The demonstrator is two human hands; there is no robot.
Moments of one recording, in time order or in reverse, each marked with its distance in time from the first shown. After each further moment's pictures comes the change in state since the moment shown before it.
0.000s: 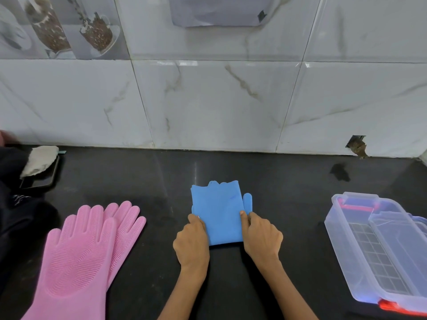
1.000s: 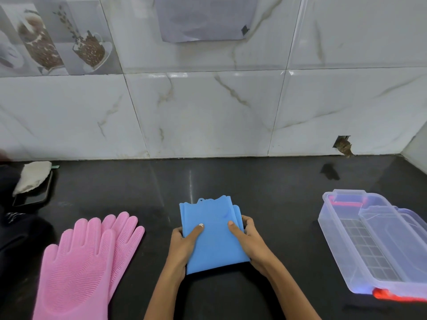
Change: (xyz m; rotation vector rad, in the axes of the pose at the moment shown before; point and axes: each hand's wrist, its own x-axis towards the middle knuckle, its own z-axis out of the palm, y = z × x) left_hand 0.022 -0.035 -0.005 -1.184 -0.601 -0.540; right_hand -0.013 -0.001 -0.007 1.297 -0.602 0.167
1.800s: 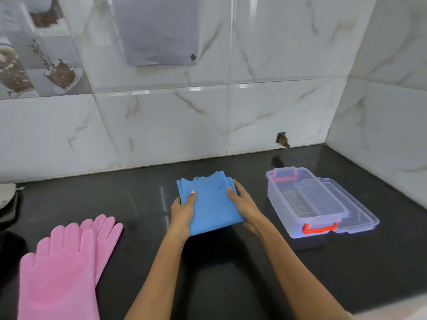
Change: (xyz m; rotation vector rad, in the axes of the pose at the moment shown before) left_hand -0.055 0.034 0.056 -0.090 -0.169 0.140; right_hand -0.051 -0.039 -0.045 -0.021 0.234 -0.218
